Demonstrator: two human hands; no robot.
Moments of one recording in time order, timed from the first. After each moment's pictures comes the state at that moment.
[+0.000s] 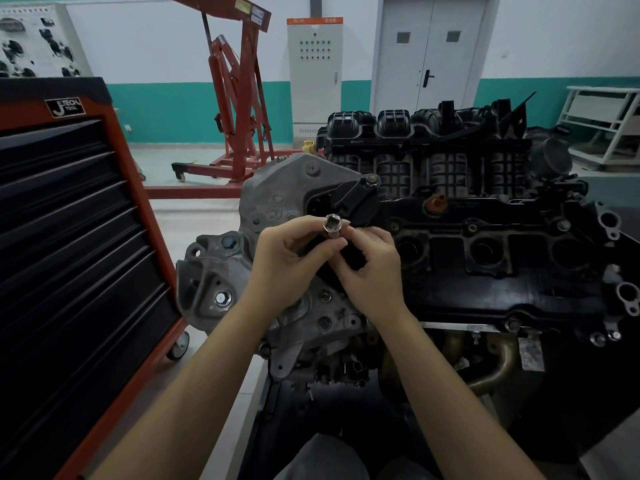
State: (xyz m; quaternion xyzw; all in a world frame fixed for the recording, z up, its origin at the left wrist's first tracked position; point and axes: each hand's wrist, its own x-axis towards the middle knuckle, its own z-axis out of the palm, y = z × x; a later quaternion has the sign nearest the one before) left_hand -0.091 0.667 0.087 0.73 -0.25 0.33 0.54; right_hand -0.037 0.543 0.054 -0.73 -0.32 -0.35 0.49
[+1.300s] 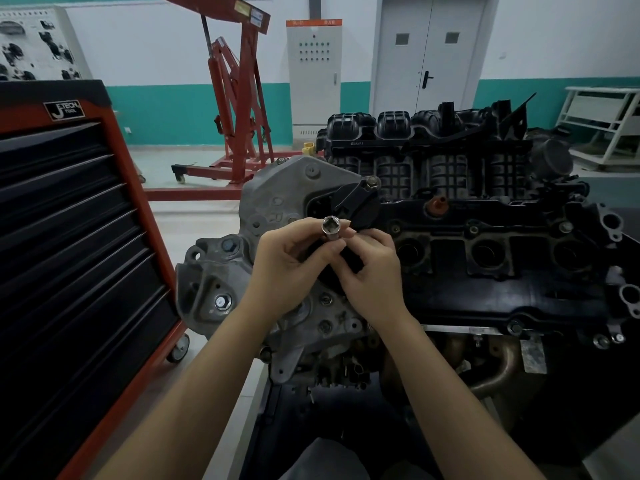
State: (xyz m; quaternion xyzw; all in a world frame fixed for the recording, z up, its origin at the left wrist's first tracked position) left_hand -0.088 0.669 0.083 0.73 -0.26 0.34 0.54; right_hand -0.038 0.544 0.055 -0.75 -0.32 -0.36 0.46
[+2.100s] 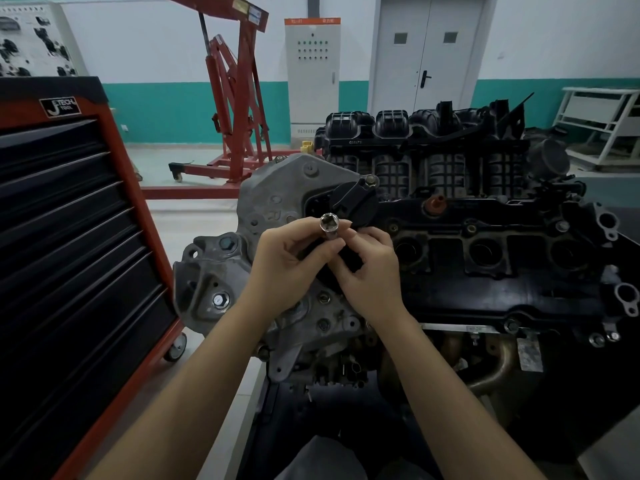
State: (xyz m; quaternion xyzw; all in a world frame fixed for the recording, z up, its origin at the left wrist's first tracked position) left_hand -0.090 0.668 0.086 0.73 -0.26 0.32 0.54; right_hand -0.039 0.545 0.055 -0.74 -0.32 -0.37 0.47
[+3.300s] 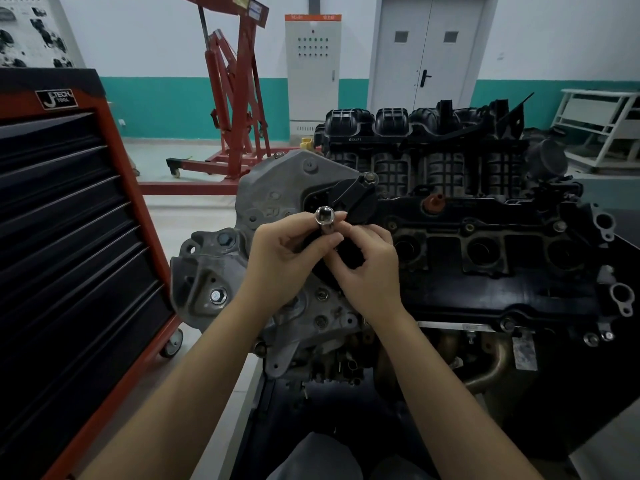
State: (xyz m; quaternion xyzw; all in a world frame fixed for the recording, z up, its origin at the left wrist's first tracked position) left_hand -0.092 0.667 0.087 0.73 -0.24 0.34 0.55; right_hand -0.039 0.544 0.055 -0.74 -0.31 -0.34 0.49
